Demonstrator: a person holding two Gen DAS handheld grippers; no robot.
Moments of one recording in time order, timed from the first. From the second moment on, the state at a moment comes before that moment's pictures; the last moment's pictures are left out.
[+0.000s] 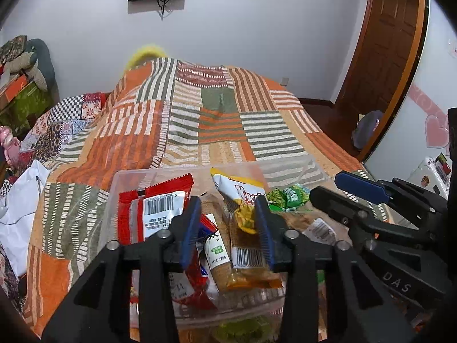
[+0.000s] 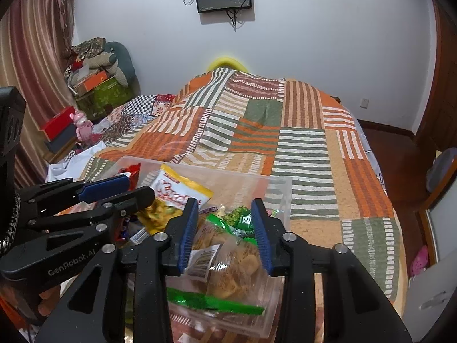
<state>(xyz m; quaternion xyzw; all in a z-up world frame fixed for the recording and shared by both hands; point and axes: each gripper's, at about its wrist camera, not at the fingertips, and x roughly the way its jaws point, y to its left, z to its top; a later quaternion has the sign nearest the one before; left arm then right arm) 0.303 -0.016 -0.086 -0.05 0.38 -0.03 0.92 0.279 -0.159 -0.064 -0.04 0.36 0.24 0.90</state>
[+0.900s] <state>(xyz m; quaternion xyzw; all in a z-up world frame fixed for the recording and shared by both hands) 0.173 0.008 -0.046 0.00 0.32 -0.03 0.95 0.193 -0.181 -0.034 -0.01 0.32 0.28 0.91</state>
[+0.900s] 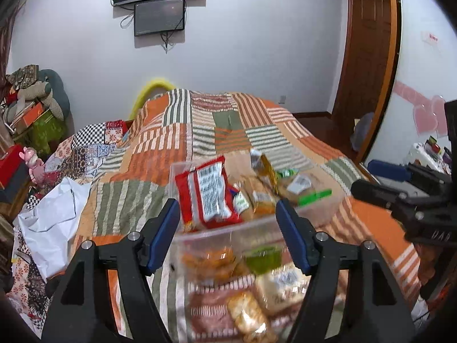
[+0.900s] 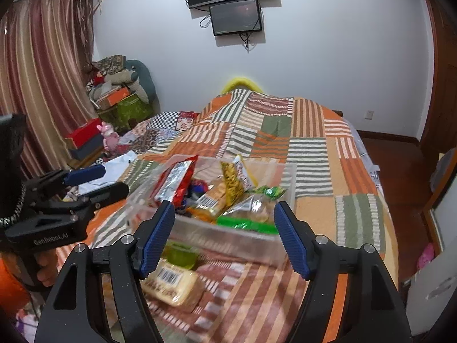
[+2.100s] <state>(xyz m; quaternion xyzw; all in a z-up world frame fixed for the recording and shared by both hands) 0.131 0.028 -0.151 -0.04 0.45 -0.08 0.89 0.148 -0.150 -0.100 -0.04 0.39 0.29 0.87</state>
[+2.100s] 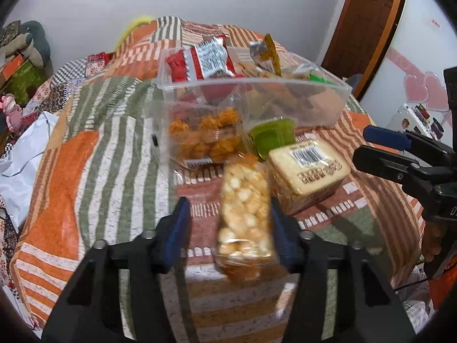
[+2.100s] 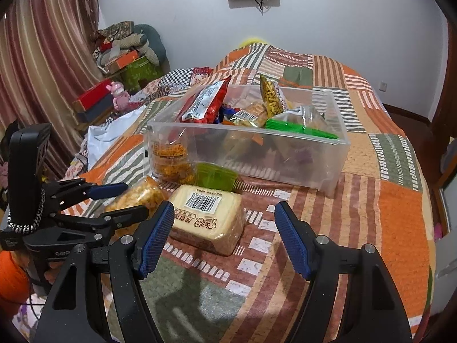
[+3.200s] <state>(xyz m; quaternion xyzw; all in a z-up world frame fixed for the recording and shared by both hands) 0.111 0.053 -0.141 -0.06 0.41 -0.05 0.91 0.155 -0.107 -0.129 -0.08 0.43 0.28 0.85</state>
